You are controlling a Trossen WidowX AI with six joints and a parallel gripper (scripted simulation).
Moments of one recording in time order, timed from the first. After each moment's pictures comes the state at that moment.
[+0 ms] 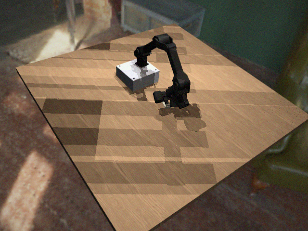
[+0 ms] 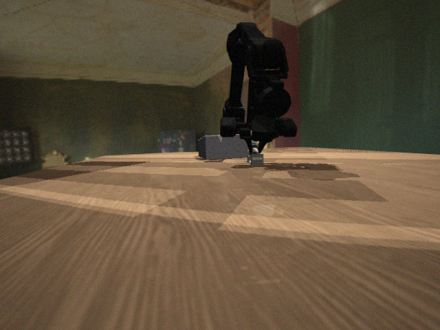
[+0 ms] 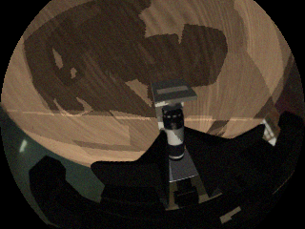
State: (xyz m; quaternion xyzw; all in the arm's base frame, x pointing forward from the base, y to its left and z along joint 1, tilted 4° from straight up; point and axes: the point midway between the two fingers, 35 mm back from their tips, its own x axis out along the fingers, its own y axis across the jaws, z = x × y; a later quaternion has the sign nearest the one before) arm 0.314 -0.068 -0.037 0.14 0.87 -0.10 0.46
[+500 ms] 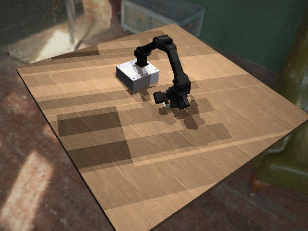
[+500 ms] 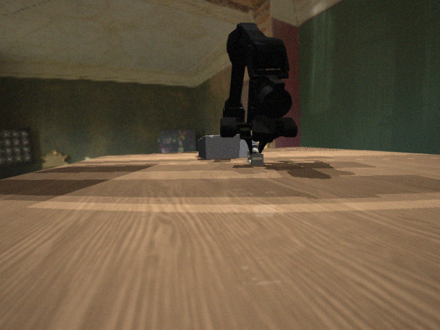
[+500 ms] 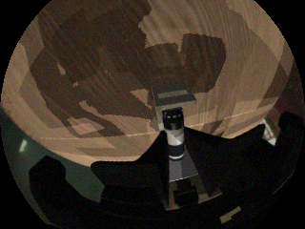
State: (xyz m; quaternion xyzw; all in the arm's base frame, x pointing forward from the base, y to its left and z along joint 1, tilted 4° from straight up) arm 0.318 -0.069 -0.037 0.14 0.87 -0.10 0.46
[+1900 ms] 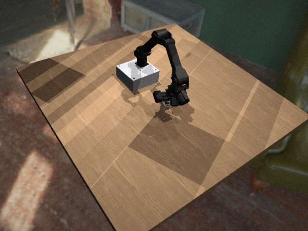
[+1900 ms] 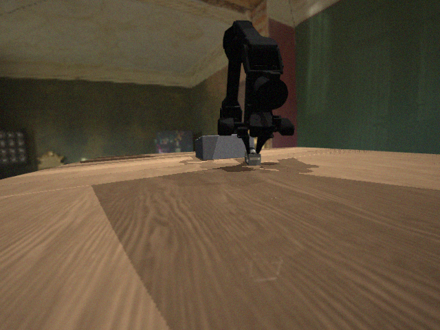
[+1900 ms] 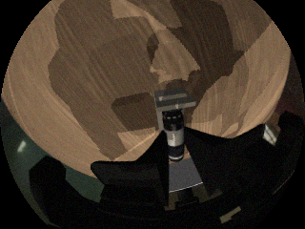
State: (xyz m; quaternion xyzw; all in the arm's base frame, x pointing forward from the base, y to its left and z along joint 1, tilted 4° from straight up) arm 0.317 -0.069 -0.039 0.13 0.84 -0.11 0.52
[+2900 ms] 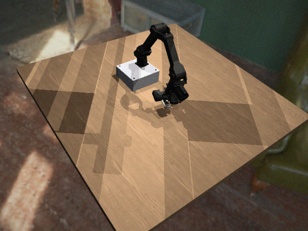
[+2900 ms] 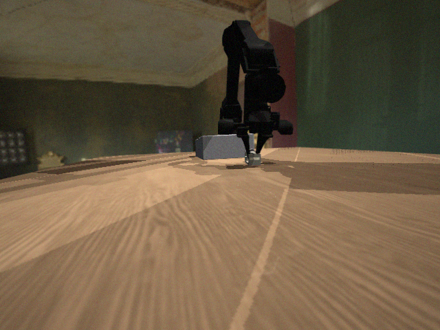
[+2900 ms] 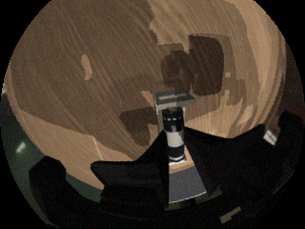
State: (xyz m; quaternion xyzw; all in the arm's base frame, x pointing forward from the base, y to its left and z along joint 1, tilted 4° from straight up) arm 0.313 -0.067 -0.043 0.12 0.80 -0.12 0.57
